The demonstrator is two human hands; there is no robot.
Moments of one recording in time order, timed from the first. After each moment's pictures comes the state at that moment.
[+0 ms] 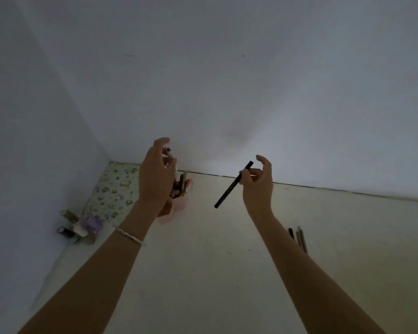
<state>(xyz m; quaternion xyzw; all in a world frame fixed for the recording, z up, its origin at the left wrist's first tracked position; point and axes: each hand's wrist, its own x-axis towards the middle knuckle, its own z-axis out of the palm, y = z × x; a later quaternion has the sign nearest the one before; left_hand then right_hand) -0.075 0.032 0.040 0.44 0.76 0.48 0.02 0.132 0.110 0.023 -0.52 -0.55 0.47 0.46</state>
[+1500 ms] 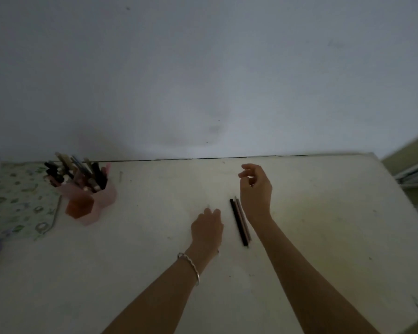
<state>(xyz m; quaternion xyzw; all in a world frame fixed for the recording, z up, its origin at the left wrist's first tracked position) 0.201 0.042 -0.085 0.64 0.73 0.04 0.23 0.289 0.103 0.003 -0.63 -0.56 0.31 0.43</state>
